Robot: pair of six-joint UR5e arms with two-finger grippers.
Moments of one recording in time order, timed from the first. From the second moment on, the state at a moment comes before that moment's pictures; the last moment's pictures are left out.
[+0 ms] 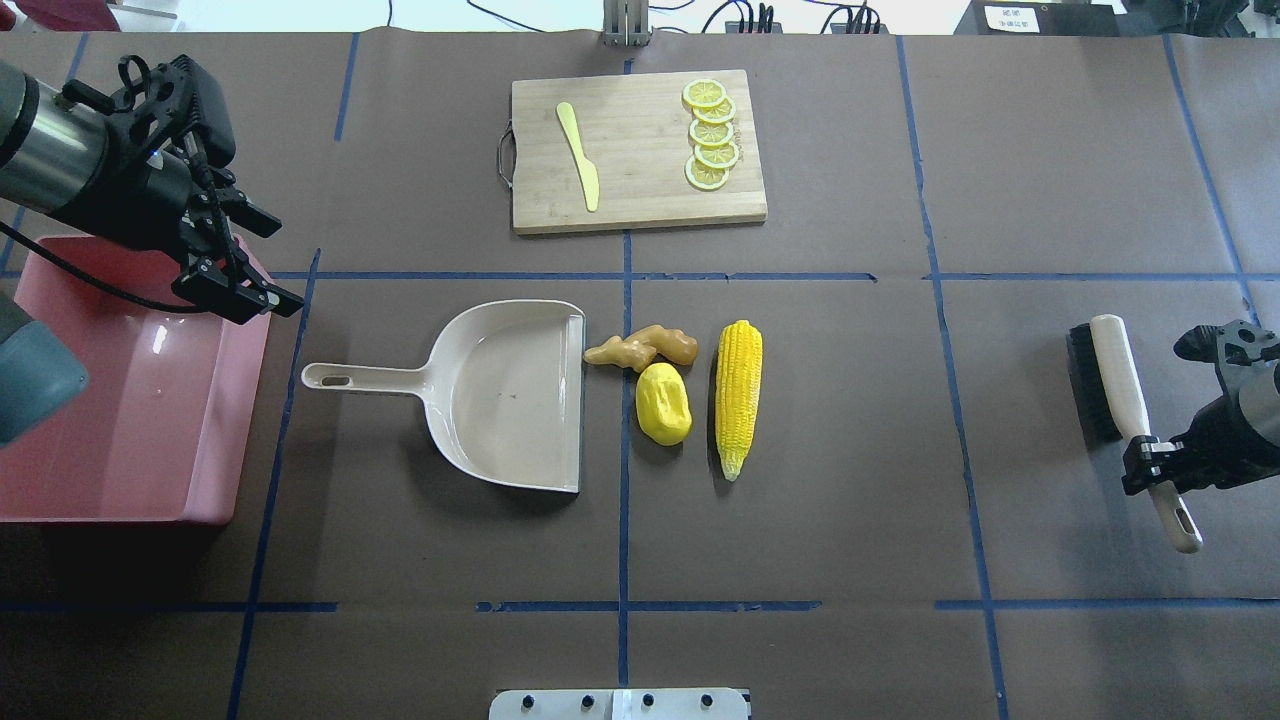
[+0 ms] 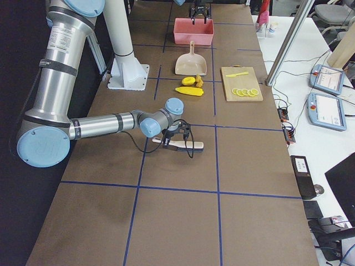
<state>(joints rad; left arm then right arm) -0.97 -1.85 -1.97 -1.89 -2.38 0.02 0.83 -1.84 1.91 -1.18 2.24 0.94</state>
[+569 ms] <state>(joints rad) -0.97 -1.85 -1.96 -1.89 -2.38 0.04 0.90 -1.84 1.99 -1.18 2.31 0.93</state>
